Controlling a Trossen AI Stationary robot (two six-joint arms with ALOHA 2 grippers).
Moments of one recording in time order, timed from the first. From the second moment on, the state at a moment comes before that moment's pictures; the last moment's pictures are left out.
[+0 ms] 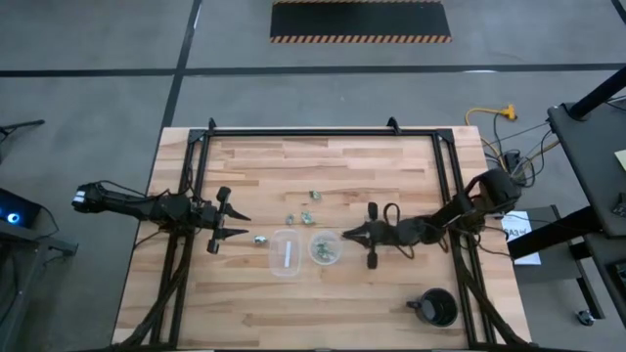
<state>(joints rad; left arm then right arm) -0.19 0.18 0.00 0.05 -0.06 0.06 0.29 1.76 0.31 1.29 0.35 0.08</state>
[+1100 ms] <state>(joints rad) -0.19 0.17 0.00 0.05 -0.06 0.06 0.20 2.03 0.45 1.57 0.08 0.16</state>
